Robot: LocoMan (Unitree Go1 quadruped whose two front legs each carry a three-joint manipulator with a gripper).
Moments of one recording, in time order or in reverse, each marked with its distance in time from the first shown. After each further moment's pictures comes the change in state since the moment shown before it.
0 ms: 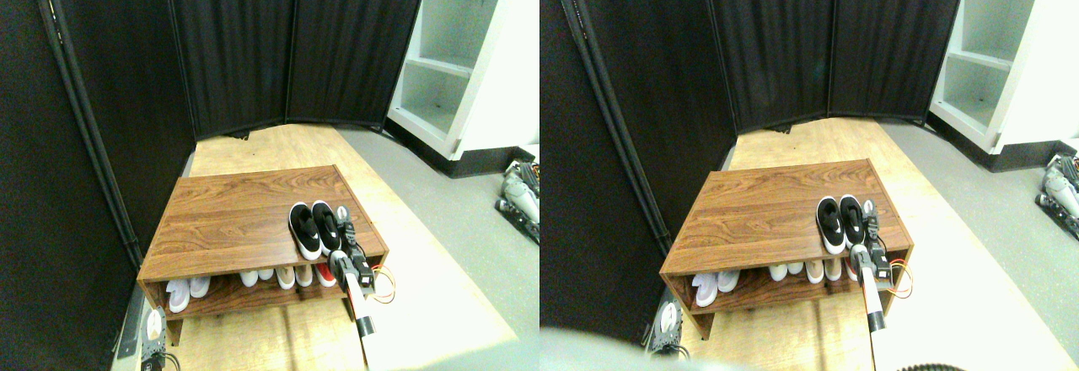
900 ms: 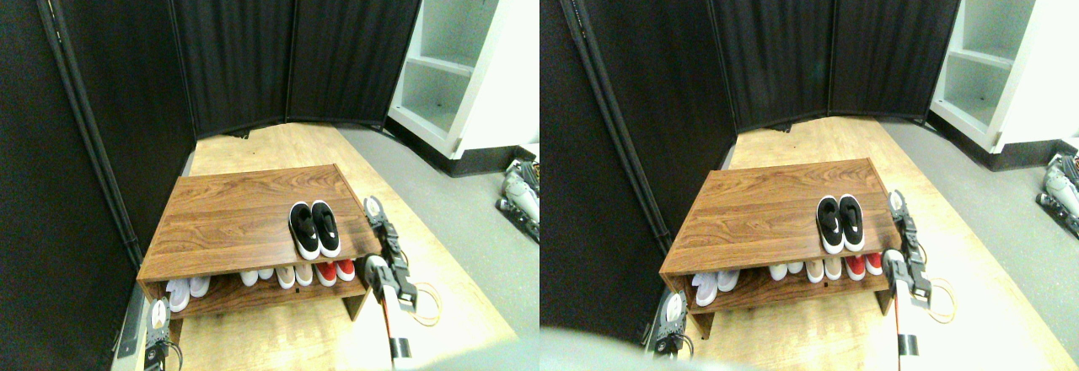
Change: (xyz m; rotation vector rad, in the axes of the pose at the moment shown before) right arm -0.038 0.026 0.086 -0.139 -0.017 0.306; left arm 0.010 -0.003 -0.007 -0.008 0.045 0.012
